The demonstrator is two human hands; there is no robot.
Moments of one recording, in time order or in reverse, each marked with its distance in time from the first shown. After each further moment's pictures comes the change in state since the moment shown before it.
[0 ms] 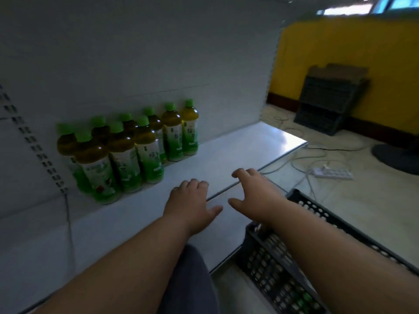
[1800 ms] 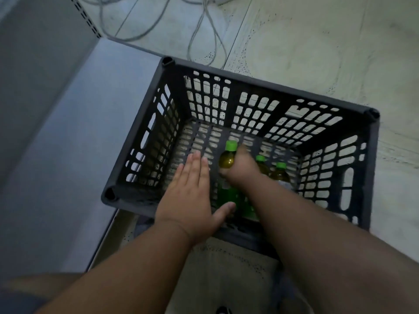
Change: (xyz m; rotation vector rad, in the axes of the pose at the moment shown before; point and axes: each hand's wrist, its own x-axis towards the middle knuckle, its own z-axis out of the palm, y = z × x) left_hand 0.048 0.266 0.302 0.043 -0.603 0.534; right_hand -0.071 0.387 0.278 0.654 -0.152 1.137
